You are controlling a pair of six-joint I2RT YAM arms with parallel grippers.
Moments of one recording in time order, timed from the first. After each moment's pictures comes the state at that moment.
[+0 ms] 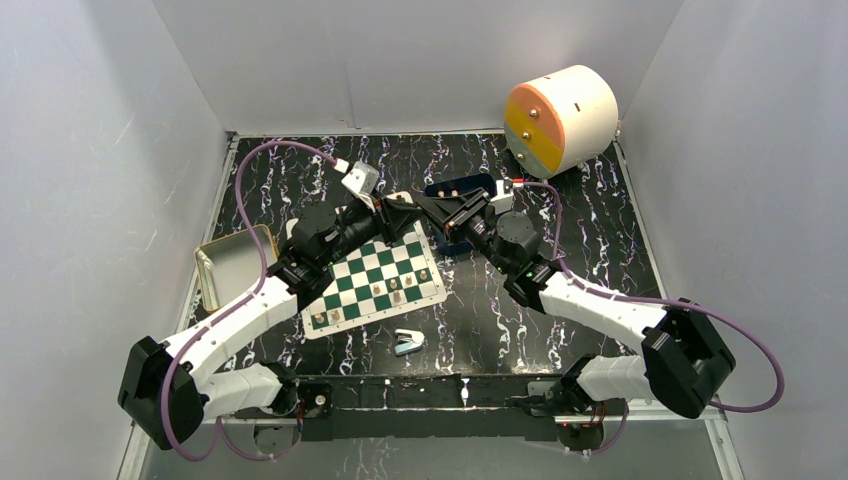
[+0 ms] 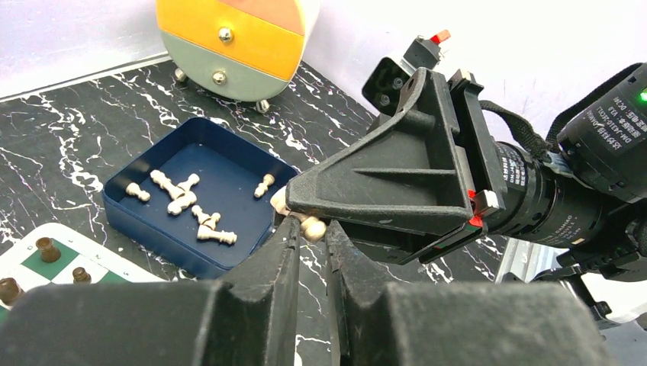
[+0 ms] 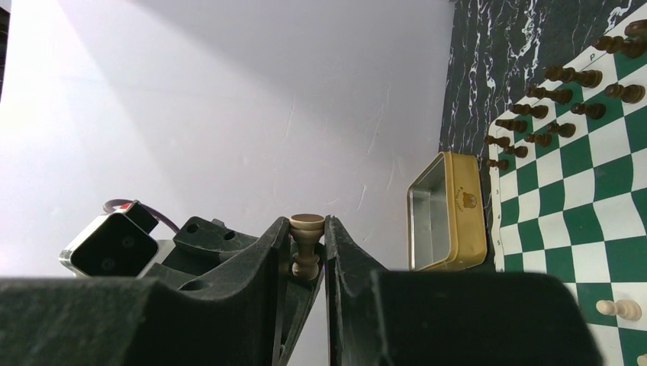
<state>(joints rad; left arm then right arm) -0.65 1.12 0.79 0.36 0.25 -0.34 0.80 1.26 0.71 0.61 0.05 1.45</state>
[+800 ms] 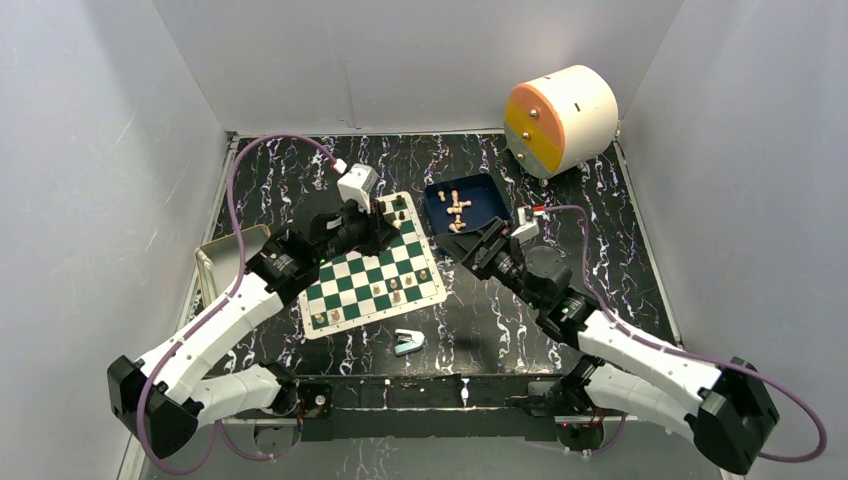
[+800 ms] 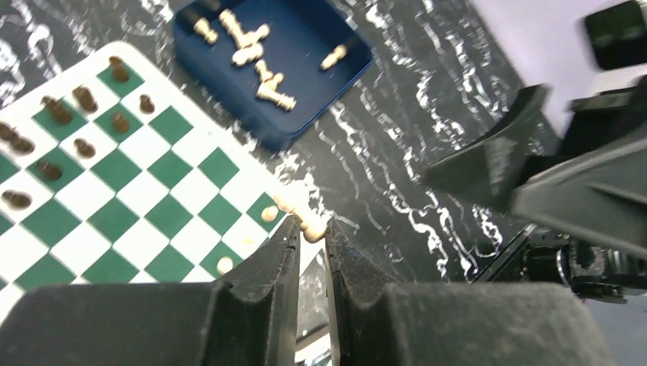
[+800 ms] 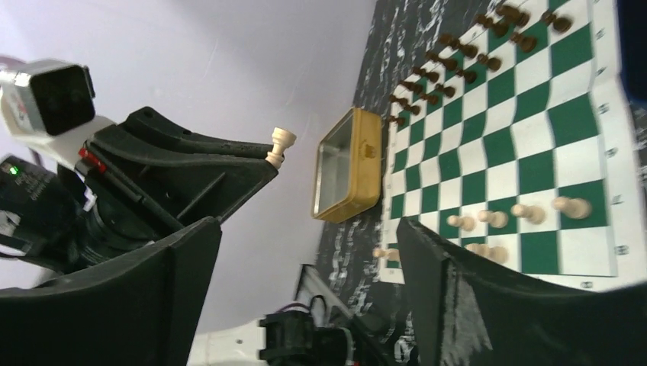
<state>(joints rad) -0.66 1.07 0.96 -0.24 0.11 -0.34 0.82 0.94 0.49 0.42 0.03 1.21</state>
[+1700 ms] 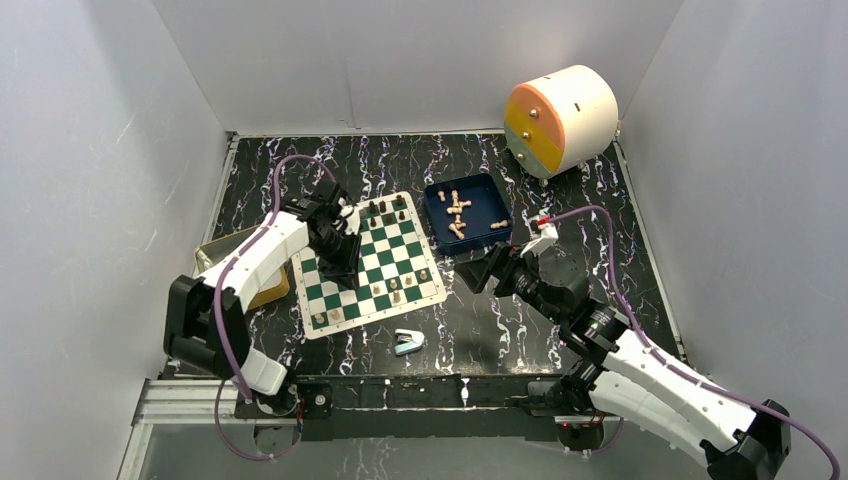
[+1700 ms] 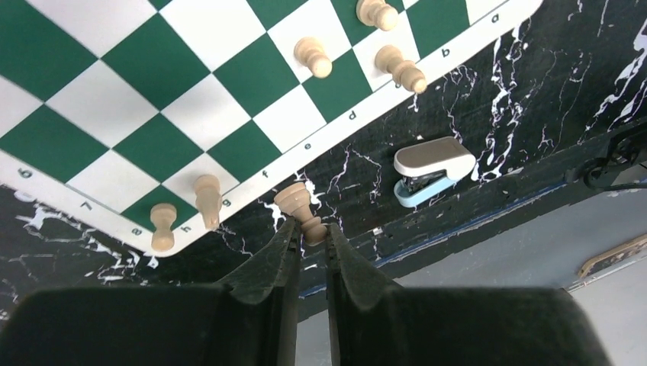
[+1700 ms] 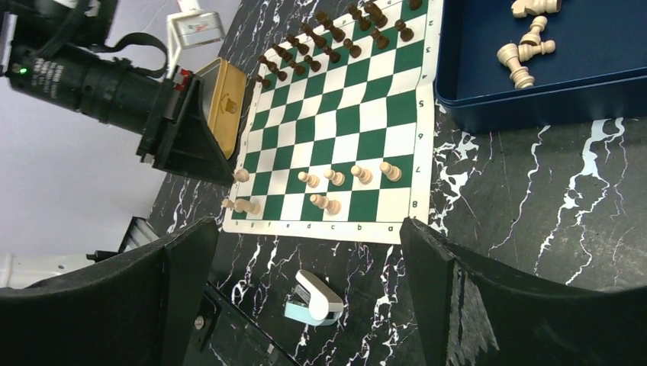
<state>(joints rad) -0.37 1.47 1.15 -1.06 0.29 -0.20 0.82 0.67 0.50 -0.05 0.09 0.73</state>
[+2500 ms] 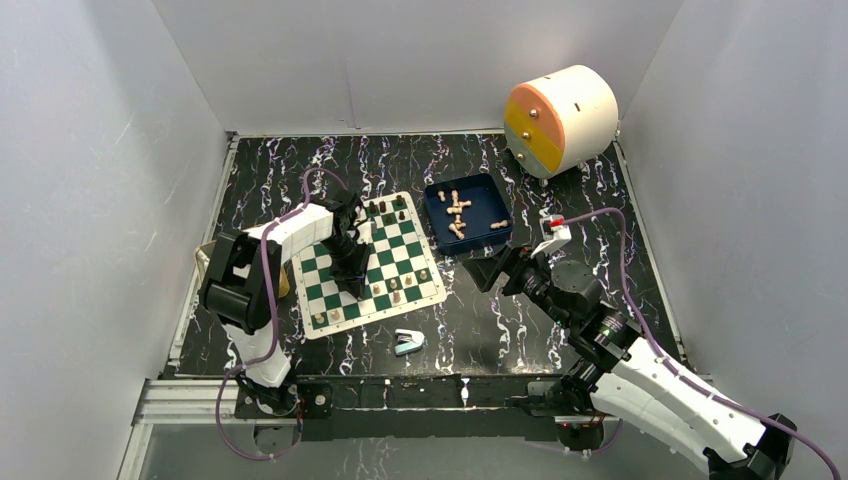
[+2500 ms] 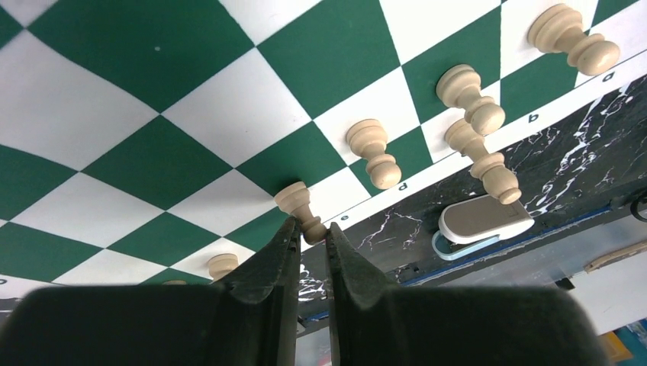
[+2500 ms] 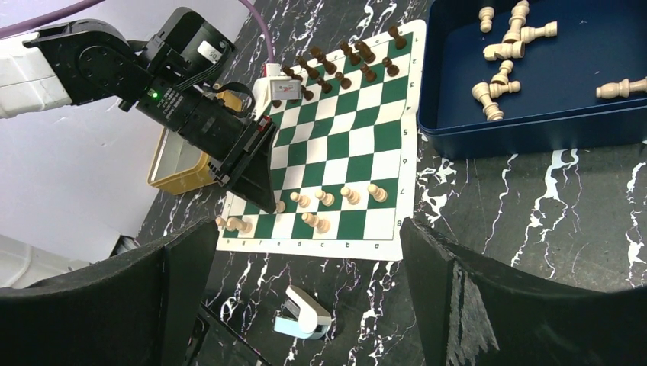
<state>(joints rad) -0.37 1.77 1.15 -0.96 0.30 -0.17 0.82 0.58 0.52 -0.09 0.15 0.67</state>
